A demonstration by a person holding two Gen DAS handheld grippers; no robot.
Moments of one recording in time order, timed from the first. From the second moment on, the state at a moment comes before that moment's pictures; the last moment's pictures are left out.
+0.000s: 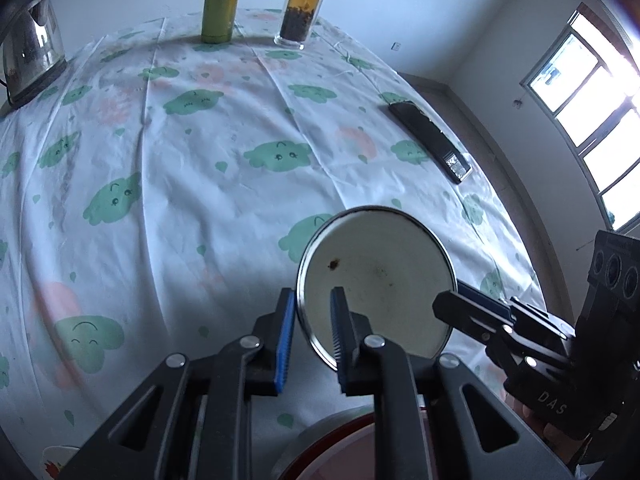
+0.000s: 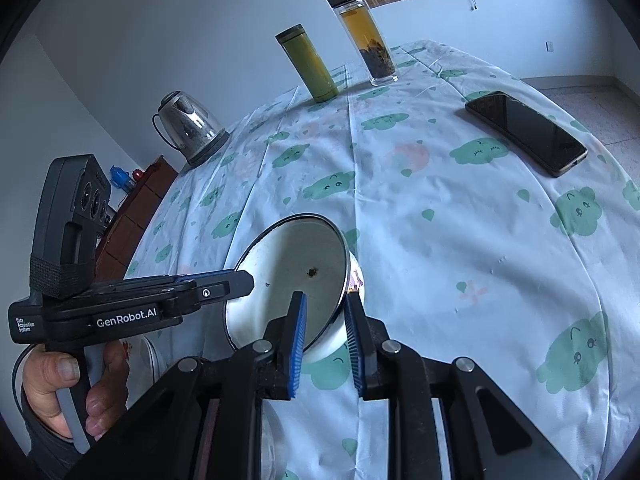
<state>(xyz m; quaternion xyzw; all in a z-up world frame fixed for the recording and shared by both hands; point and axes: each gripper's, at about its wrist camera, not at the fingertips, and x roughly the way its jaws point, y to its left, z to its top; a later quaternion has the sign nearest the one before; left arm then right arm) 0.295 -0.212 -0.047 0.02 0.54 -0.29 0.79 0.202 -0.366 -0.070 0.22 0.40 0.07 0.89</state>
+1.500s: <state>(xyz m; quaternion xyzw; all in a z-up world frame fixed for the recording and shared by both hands) 0.234 -0.176 0.024 0.02 0.46 -0.29 0.84 0.147 -0.335 0.000 0.19 0.34 0.10 0.91</state>
